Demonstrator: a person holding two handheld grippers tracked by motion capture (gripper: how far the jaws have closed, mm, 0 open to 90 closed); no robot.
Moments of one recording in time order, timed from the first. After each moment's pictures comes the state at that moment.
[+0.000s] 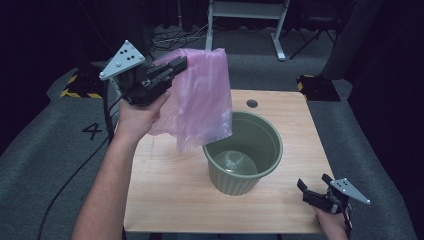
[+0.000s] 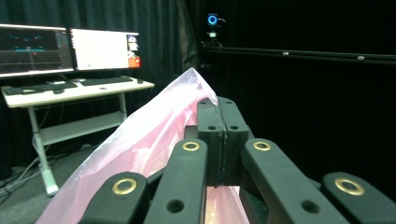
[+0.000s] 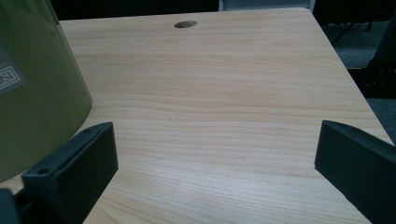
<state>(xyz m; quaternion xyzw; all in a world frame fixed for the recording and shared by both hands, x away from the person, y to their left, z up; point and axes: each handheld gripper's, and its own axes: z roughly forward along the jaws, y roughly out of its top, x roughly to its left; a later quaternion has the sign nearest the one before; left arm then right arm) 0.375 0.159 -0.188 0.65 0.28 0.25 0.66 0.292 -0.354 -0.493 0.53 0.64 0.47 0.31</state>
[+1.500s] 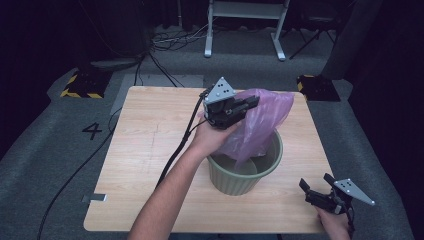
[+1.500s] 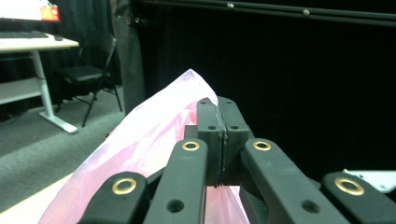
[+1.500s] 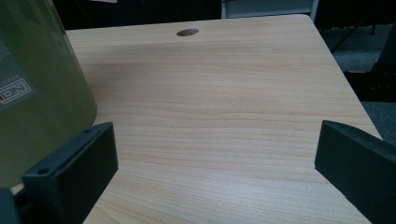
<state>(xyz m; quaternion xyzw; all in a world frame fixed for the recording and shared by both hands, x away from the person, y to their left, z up) 0.404 0.016 -0.279 0.72 0.23 0.14 0.63 0.289 -0.359 -0.489 0.52 0.63 0.48 0.30</state>
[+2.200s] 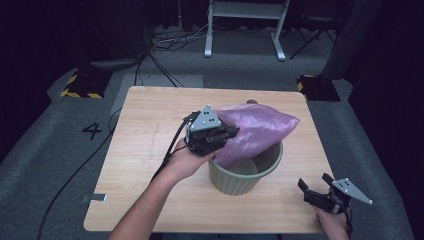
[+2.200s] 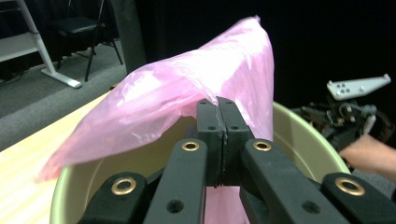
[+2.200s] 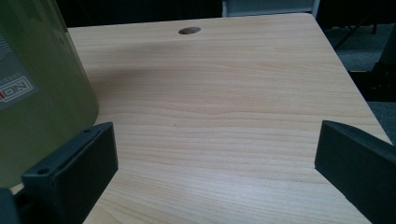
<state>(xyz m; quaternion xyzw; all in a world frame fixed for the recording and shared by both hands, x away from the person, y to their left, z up) 0.356 0.061 -0.304 0.79 0.23 0.13 0.56 0.290 -0.354 -0.489 0.52 0.64 0.48 0.30</state>
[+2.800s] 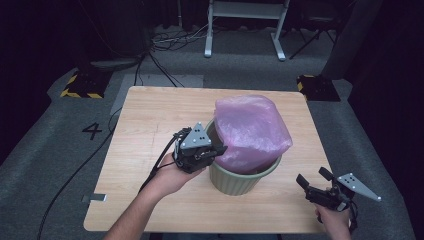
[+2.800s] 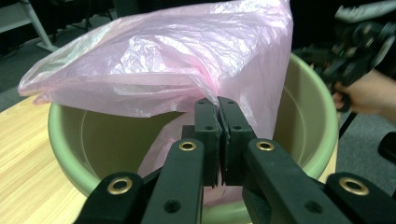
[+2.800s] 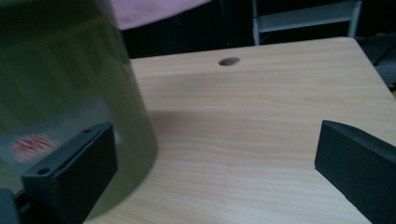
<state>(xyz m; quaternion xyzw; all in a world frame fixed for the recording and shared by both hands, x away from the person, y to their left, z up) 0.331 0.080 -0.321 0.82 0.23 0.13 0.50 0.287 -0.339 -0.444 0.49 0.62 0.55 0.26</state>
